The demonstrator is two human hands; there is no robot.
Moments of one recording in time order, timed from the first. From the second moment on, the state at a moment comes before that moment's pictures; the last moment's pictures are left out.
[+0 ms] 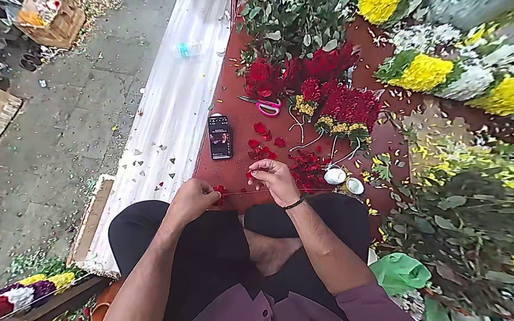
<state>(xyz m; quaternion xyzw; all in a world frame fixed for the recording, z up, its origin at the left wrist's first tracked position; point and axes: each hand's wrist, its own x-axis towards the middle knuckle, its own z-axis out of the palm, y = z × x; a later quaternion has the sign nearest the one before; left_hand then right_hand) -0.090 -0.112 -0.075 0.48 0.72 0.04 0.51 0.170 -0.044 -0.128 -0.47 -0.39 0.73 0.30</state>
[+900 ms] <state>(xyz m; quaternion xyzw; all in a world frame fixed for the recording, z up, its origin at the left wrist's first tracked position) -0.090 -0.112 -0.078 0.46 0.72 0.07 0.52 0.176 -0.039 -0.132 -0.41 -0.58 0.63 0.31</state>
